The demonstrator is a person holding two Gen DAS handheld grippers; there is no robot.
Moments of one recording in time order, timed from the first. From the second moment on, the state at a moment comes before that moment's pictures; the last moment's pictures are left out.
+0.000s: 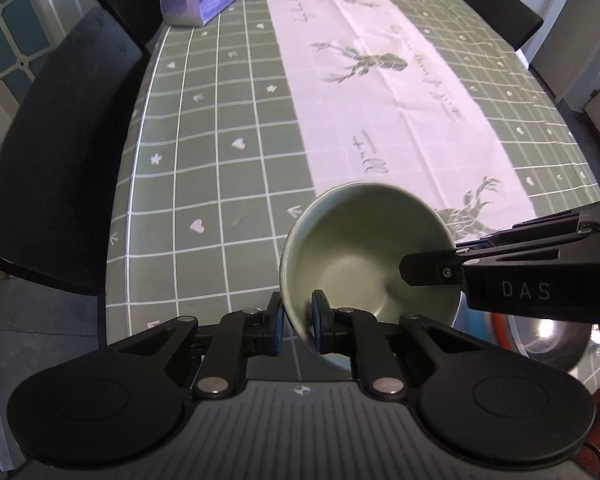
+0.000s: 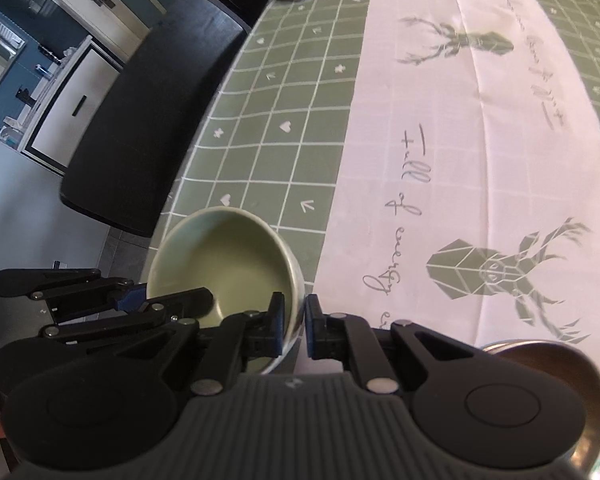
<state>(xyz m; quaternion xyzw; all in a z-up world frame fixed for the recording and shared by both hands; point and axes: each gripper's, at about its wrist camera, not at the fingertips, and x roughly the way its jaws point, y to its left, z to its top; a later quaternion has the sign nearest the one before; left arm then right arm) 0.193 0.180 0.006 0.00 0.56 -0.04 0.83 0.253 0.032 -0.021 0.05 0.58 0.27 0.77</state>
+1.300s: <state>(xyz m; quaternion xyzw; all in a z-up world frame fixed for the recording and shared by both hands) 0.185 0.025 -0.016 0.00 0.64 -0.11 0.76 0.214 -0.125 -0.034 0.00 0.60 0.23 0.77</state>
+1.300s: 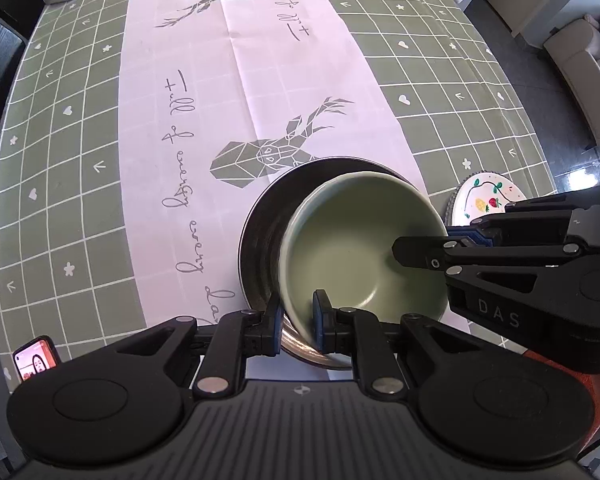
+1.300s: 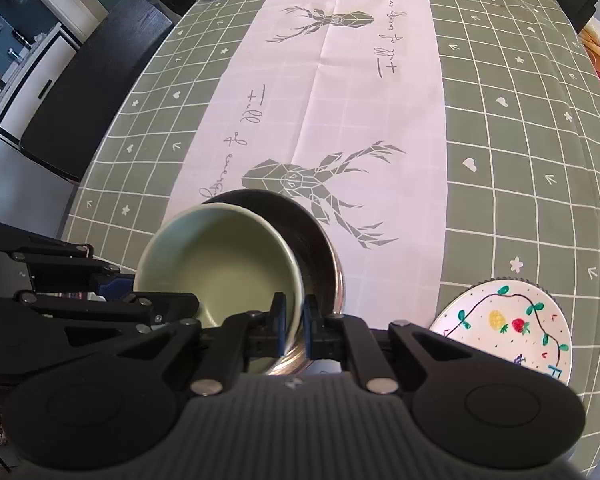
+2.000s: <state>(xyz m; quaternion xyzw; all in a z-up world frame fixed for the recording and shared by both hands) 0.186 0.018 -0.023 0.03 0.64 -0.10 0.76 0.216 -0.111 -0.038 -0.04 0.60 0.22 0.77</state>
